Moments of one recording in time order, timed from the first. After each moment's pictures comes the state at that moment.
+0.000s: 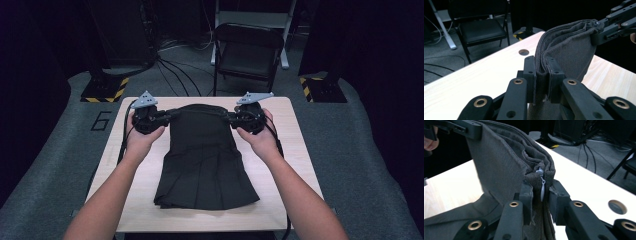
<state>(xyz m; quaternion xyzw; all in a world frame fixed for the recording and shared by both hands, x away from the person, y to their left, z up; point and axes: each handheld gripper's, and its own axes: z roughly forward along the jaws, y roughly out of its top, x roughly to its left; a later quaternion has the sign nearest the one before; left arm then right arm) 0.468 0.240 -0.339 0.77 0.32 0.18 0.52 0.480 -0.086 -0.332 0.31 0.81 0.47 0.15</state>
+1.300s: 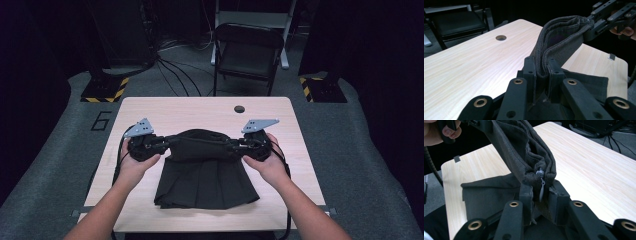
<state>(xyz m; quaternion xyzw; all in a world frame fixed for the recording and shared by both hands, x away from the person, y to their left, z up) 0.410 0.248 -0.371 0.79 0.28 0.14 0.53 0.423 -0.101 -0.364 0.27 0.83 0.47 0.10</state>
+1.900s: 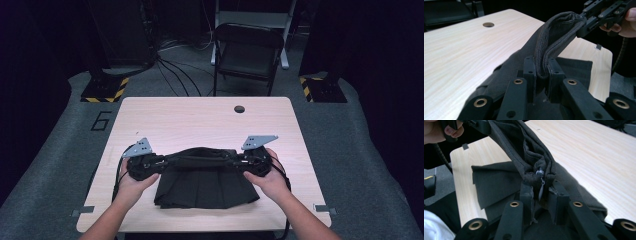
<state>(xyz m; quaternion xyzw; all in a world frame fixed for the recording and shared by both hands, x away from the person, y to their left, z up) 0.377 0.252 -0.407 0.79 0.28 0.10 0.53 0.397 -0.103 -0.395 0.26 0.84 0.47 0.08</state>
